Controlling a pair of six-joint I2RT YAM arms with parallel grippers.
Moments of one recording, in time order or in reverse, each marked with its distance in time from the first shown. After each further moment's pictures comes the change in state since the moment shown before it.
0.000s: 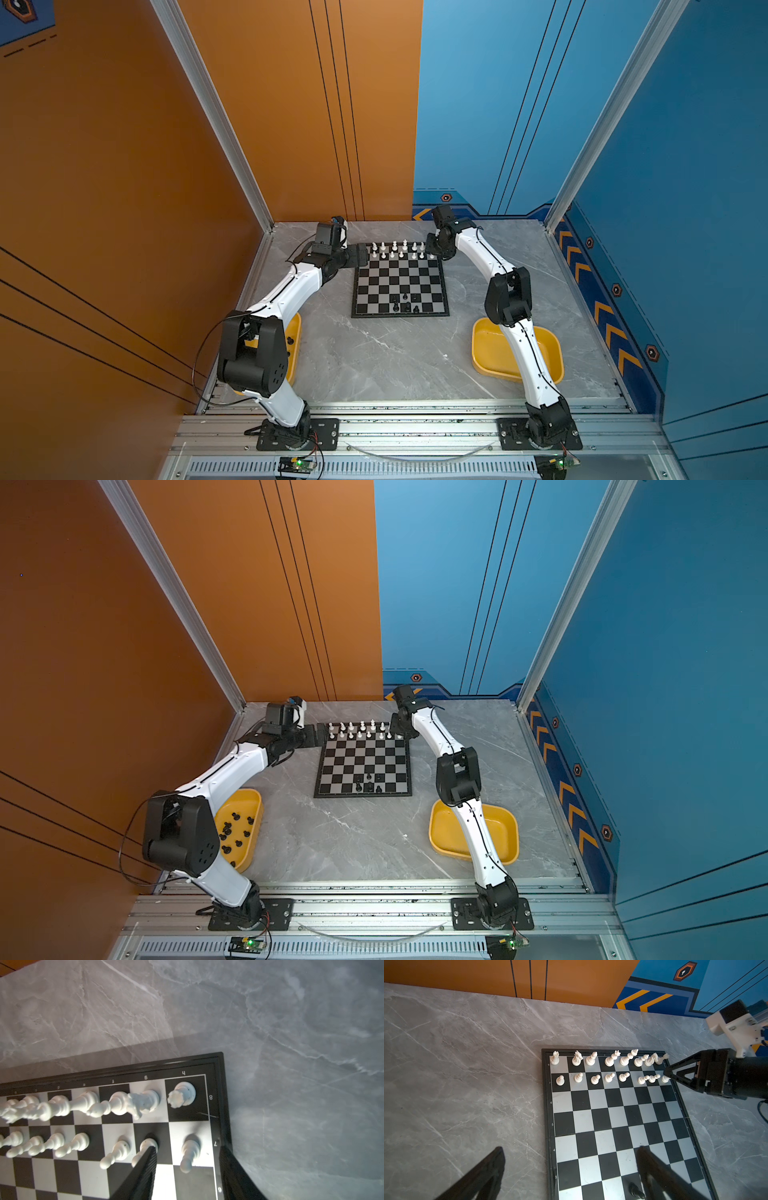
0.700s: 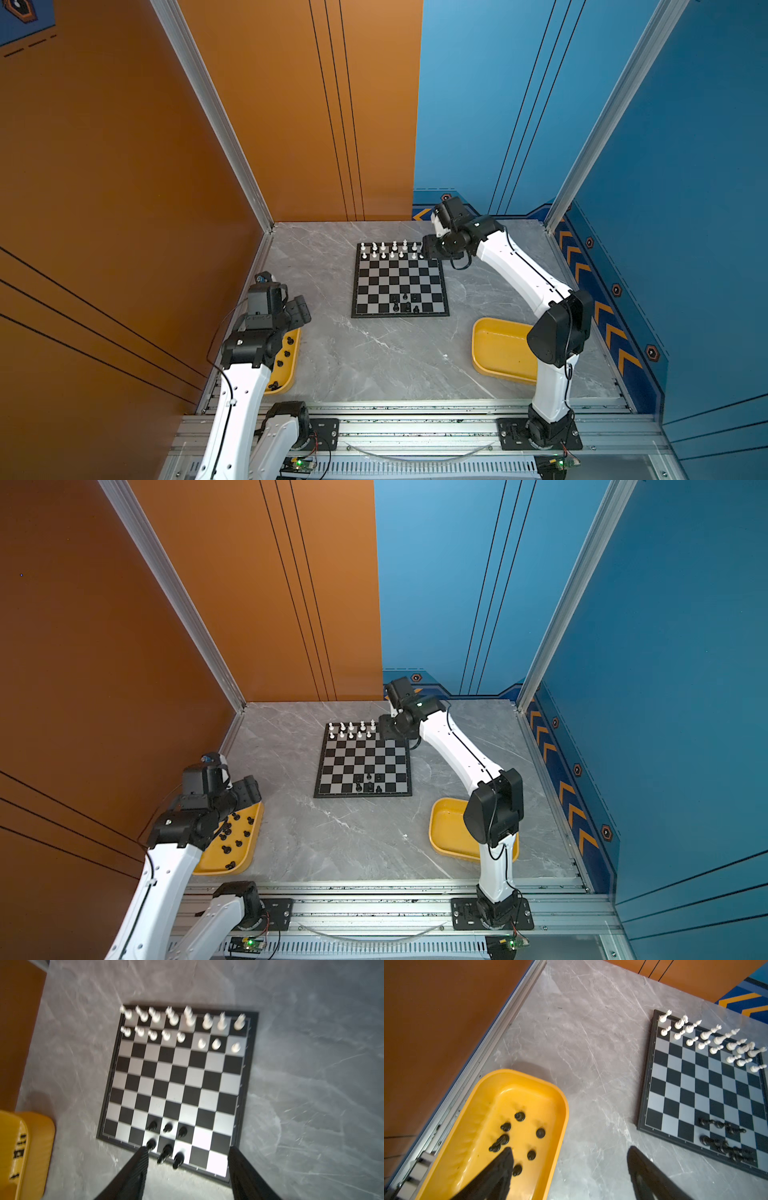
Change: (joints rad) left arm 0.249 -0.860 -0.409 -0.549 -0.201 -0.066; right arm 0.185 -0.655 -0.587 -0.014 -0.027 -0.121
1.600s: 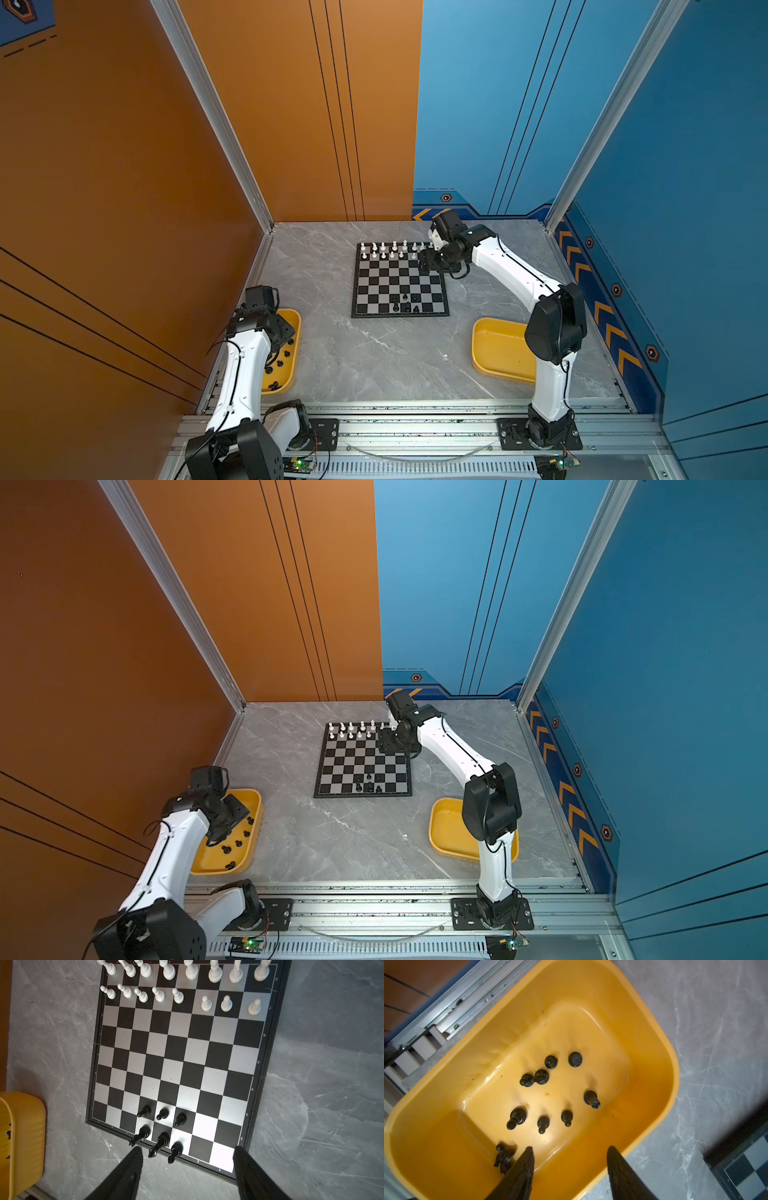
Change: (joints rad) left arm 0.259 0.321 -0.068 -0.068 -0.003 -0.310; right arm -0.048 0.080 -0.032 0.043 -0.090 -0.005
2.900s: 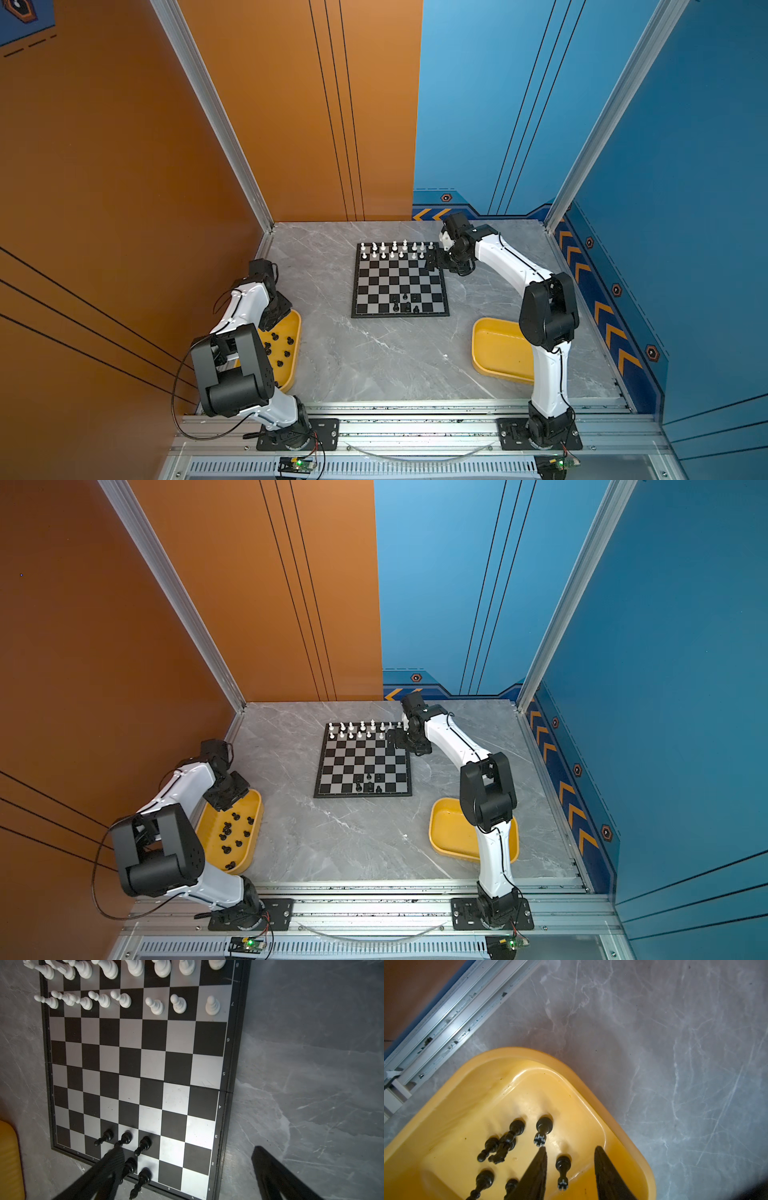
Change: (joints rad) left arm -0.005 0.446 0.255 0.099 -0.004 0.019; right arm -0.110 0.078 -0.035 0.030 -0.041 -0.018
